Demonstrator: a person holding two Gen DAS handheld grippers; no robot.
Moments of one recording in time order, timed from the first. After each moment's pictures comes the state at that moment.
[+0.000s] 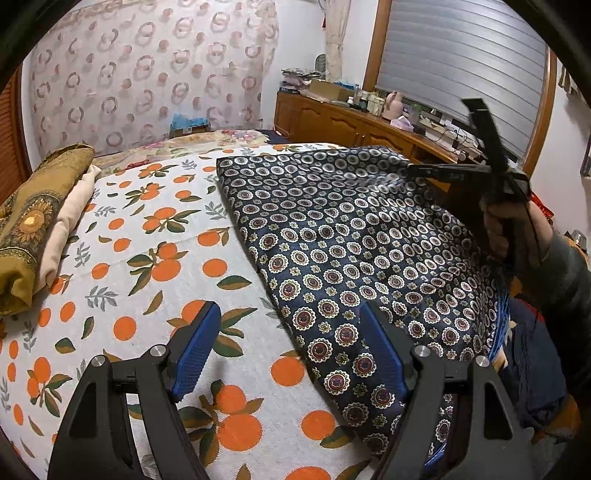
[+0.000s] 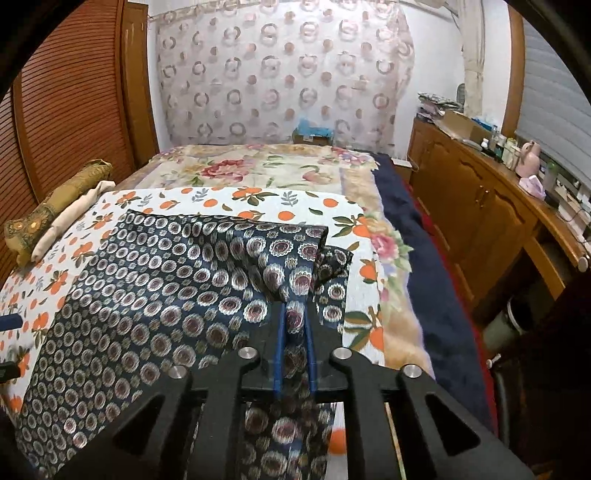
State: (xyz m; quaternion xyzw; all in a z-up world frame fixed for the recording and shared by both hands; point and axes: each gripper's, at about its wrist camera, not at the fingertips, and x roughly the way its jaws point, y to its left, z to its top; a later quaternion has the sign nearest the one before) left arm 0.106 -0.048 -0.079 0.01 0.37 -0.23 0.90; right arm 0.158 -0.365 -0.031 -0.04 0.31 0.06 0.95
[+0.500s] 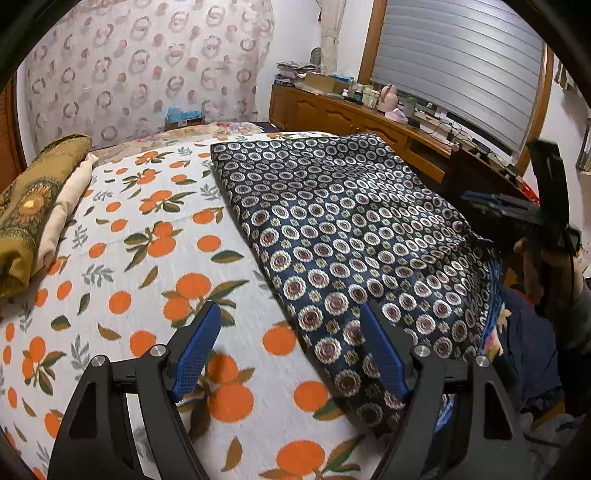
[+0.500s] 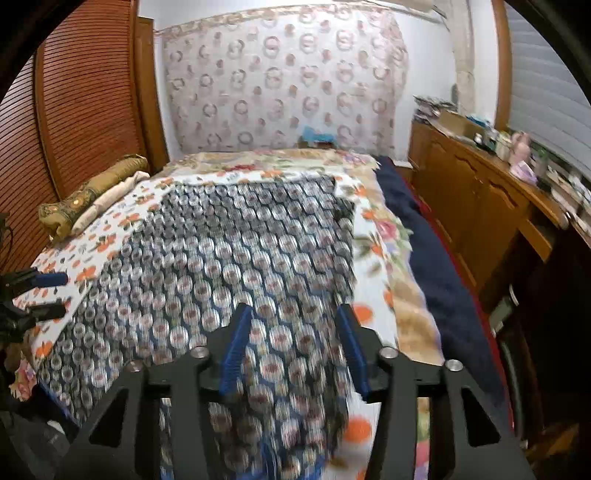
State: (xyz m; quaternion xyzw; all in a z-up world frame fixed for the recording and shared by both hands) left arm 0.088 -0.046 -0.085 0.01 0.38 -0.24 0.89; right arm 0.041 -0.367 -0.052 -0.02 0.29 0.06 0.95
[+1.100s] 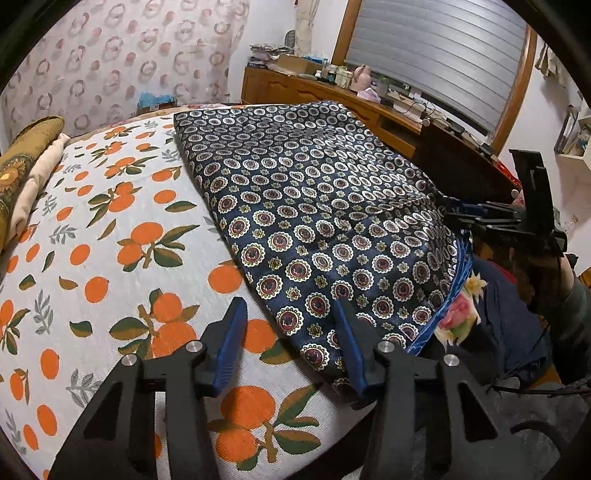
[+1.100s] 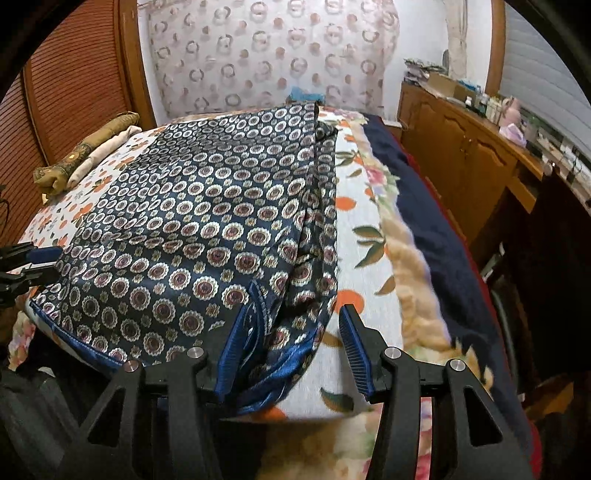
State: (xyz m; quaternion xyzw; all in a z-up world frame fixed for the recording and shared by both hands) left arm 0.059 -0.057 -0.103 0.02 0.41 -0.29 0.87; right arm -0.002 -0.372 -0.077 -0.02 0.37 0.05 0.93
